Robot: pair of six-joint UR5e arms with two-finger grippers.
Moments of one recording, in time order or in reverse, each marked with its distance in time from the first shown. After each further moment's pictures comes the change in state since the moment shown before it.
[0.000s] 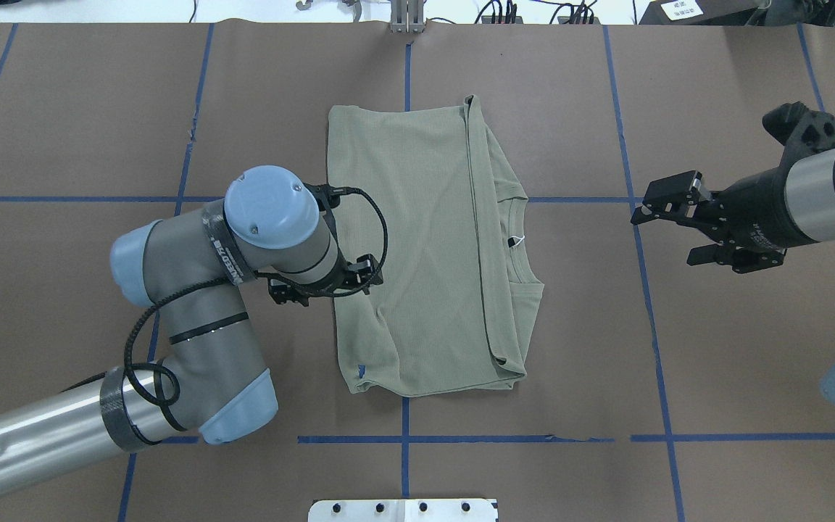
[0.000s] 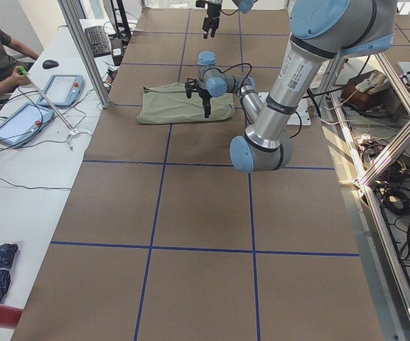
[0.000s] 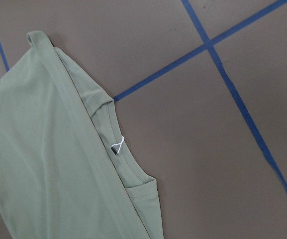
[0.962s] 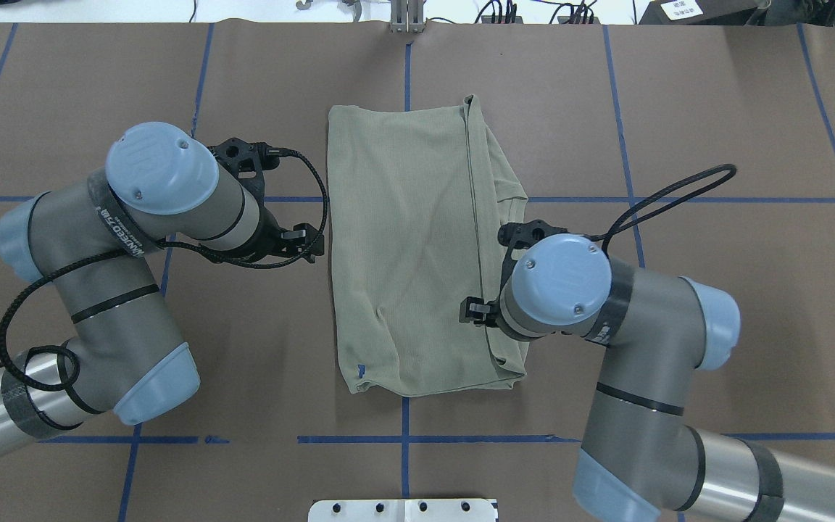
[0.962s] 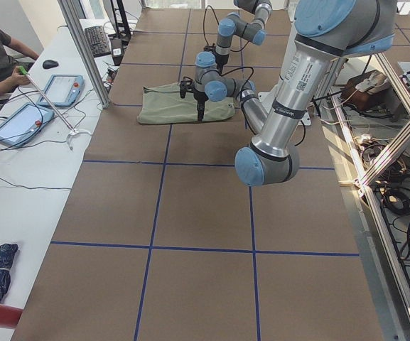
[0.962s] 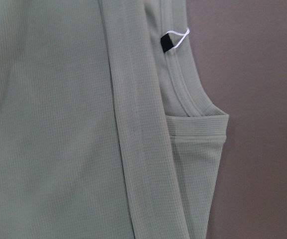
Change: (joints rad) left arm -0.057 0.120 -0.127 -0.033 -0.002 0.125; right arm -0.386 0.445 -0.313 -0.445 -0.346 -0.261
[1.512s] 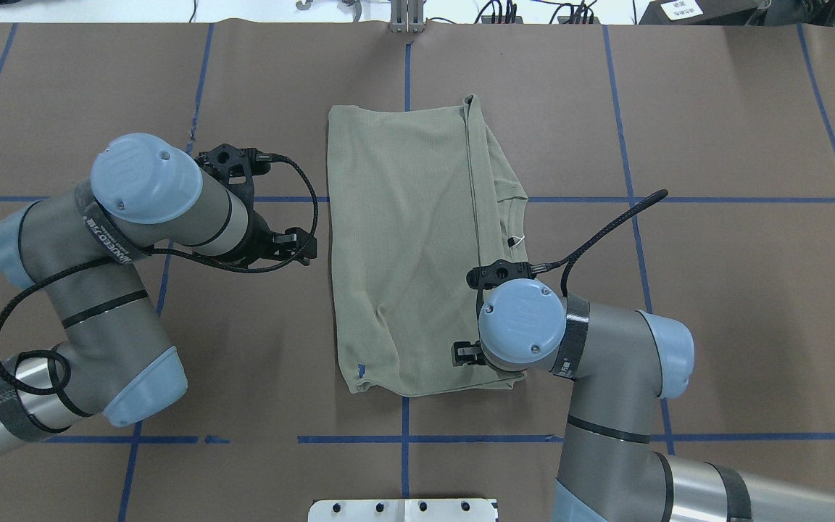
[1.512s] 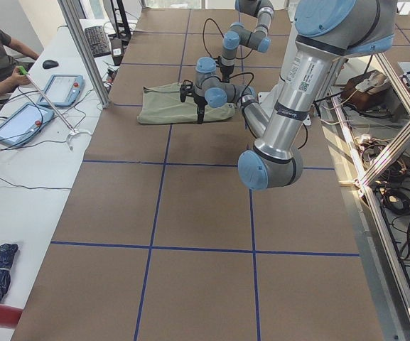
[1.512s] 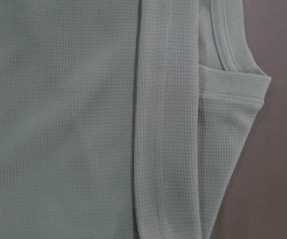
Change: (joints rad) left arm 0.001 0.039 0.007 -0.077 -0.001 -0.002; right arm -0.049 -0.006 -0.036 -0.013 -0.003 -0.114
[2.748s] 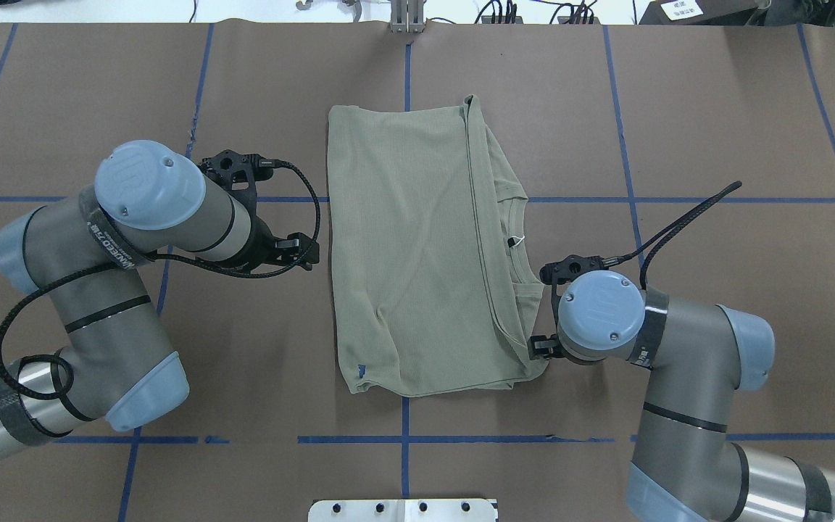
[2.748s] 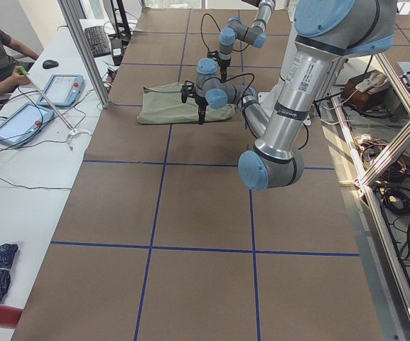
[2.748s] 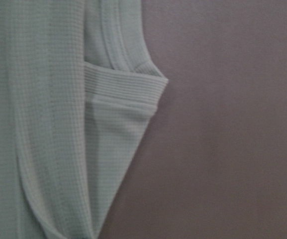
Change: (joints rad) left arm 0.009 -0.001 0.003 -0.006 -0.002 -0.007; right arm 0.060 -0.194 0.066 0.004 0.007 -0.075
